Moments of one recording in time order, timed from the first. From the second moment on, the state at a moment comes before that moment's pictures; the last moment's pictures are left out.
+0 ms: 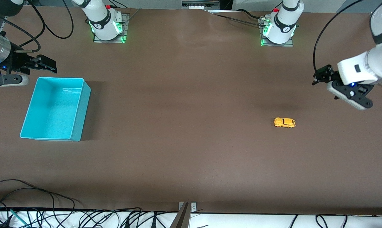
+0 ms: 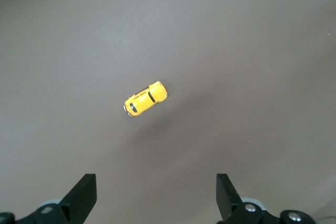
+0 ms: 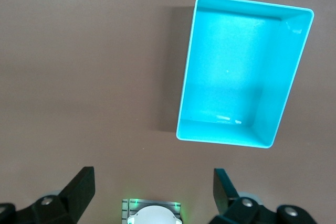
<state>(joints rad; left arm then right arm) 0.04 0.13 -0.09 -1.66 -0.04 1.66 0.59 0.09 0.03 -0.05 -1.62 -0.03 1.47 -0.04</state>
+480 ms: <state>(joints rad) 0.04 0.32 -0.09 -1.72 -0.04 1.90 0.99 0.09 0.03 -0.05 -1.62 -0.03 1.47 -0.04</state>
